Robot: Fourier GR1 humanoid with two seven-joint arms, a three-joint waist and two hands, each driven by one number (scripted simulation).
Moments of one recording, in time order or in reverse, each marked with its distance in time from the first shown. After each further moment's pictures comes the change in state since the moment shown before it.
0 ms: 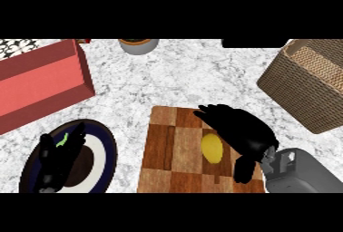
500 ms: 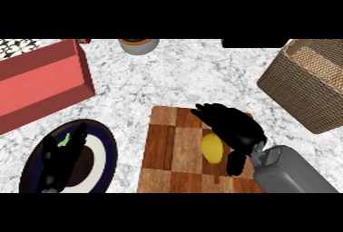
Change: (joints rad) left arm 0.011 -0.035 0.018 -0.009 -0.049 -0.012 0.000; right arm 0.025 0.082 -0.024 0.124 0.131 -0.043 -0.119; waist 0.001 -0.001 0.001
